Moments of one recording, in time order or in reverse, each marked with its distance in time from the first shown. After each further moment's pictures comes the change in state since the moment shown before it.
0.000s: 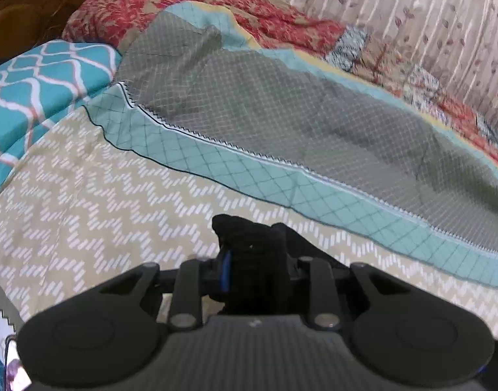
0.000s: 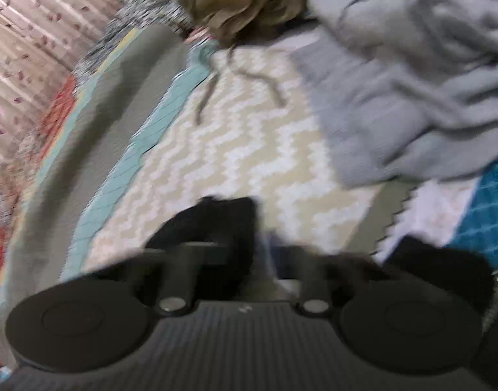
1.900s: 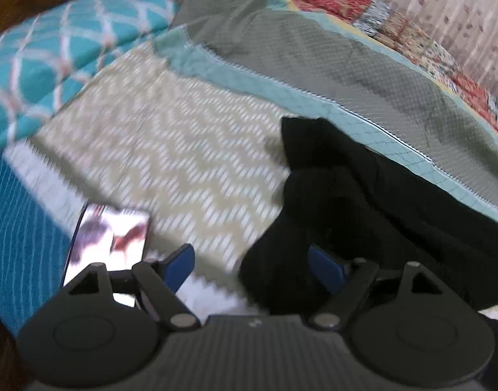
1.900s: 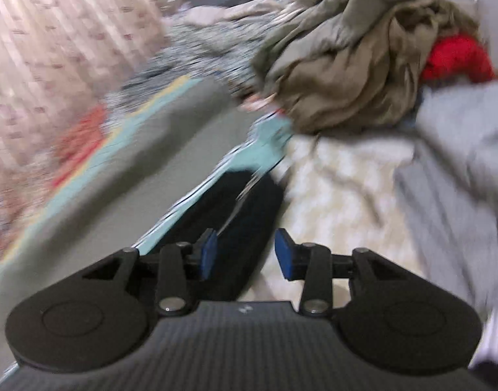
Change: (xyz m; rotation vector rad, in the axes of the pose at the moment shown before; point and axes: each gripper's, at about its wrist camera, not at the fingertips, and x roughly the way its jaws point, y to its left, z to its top) left arm -0.086 0.050 -0.084 -0.085 0.170 0.047; right arm -0.001 0.057 -0.005 -0.247 -0.191 0.053
